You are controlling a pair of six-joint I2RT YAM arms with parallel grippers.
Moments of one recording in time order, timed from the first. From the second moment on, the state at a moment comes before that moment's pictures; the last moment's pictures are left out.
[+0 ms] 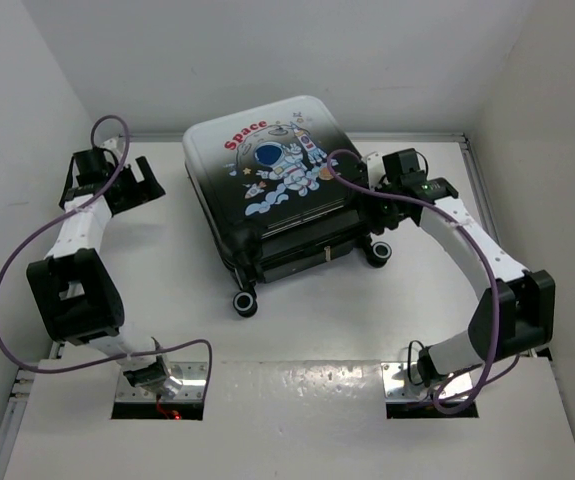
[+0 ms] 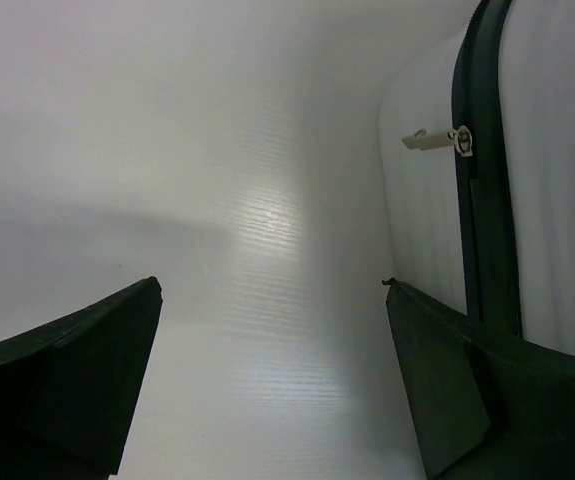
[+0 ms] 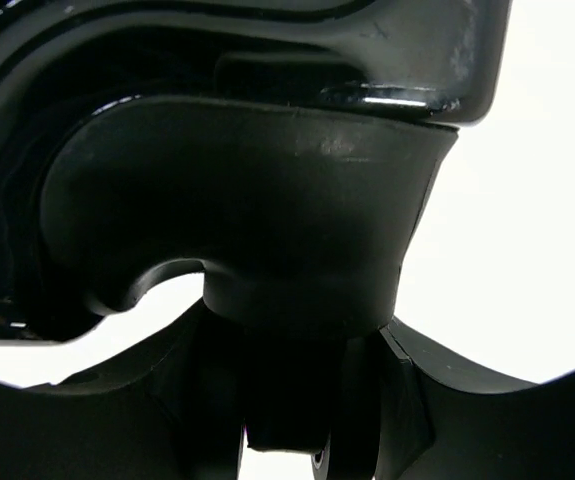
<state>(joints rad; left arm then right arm) 0.31 1.56 1.21 -0.37 0.29 -0.17 0.28 1.47 1.21 -0.69 0.00 -0.21</state>
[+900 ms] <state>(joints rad) 0.29 1.38 1.17 -0.23 0.35 -0.14 0.19 1.07 1.06 -0.49 -0.06 -0.14</state>
